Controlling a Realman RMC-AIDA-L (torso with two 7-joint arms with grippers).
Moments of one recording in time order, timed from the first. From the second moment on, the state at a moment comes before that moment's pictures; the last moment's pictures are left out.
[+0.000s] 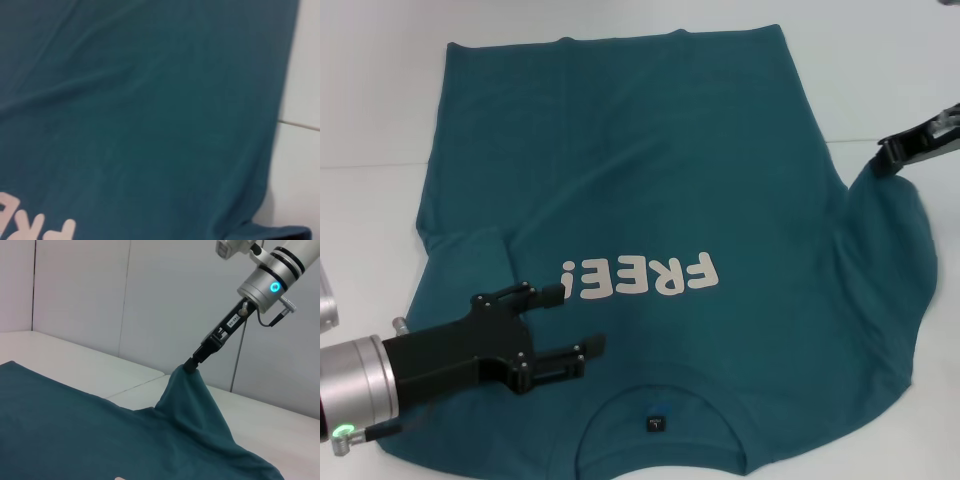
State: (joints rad) left arm -0.28 -2.17 1.13 0.93 1.67 1.34 -1.40; right arm 0.92 1.93 -0.73 -0.87 -2.83 -1.32 2.52
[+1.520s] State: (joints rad) left arm -0.28 -2.16 1.13 0.92 1.67 1.34 -1.39; right arm 1.02 2.01 -0.94 -0.70 -2.85 -1.23 2.60
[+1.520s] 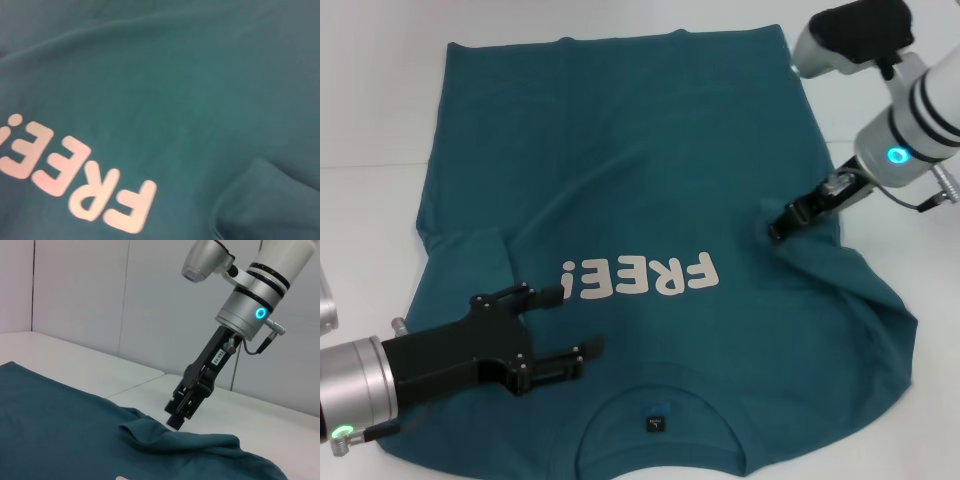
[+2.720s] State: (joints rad) left arm -0.28 -2.17 1.13 0.91 1.67 1.34 -1.37; right arm 0.75 1.91 -0.75 -0.68 -2.65 -1.26 2.56
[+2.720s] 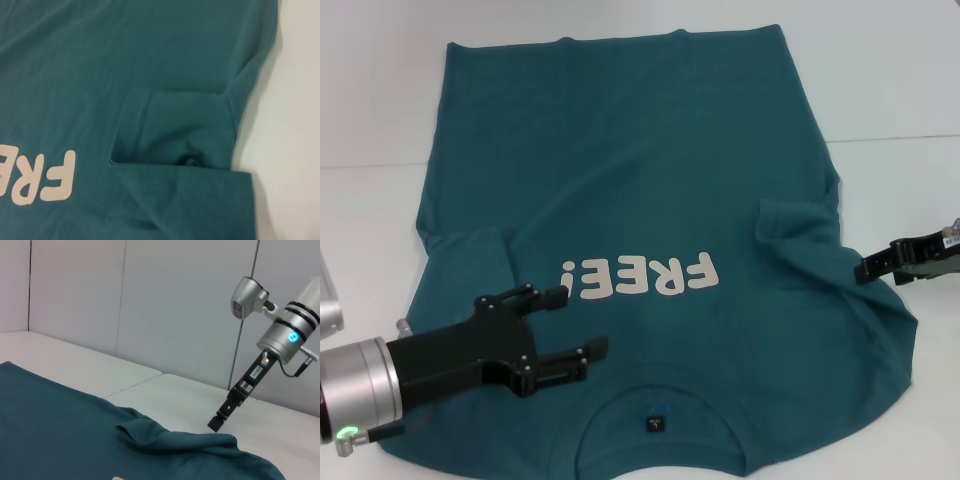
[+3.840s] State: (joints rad) left arm -0.28 -2.17 1.13 0.91 1.67 1.35 -1.37; right arm 0.75 1.96 -0.75 -0.61 -2.61 -1.14 2.54
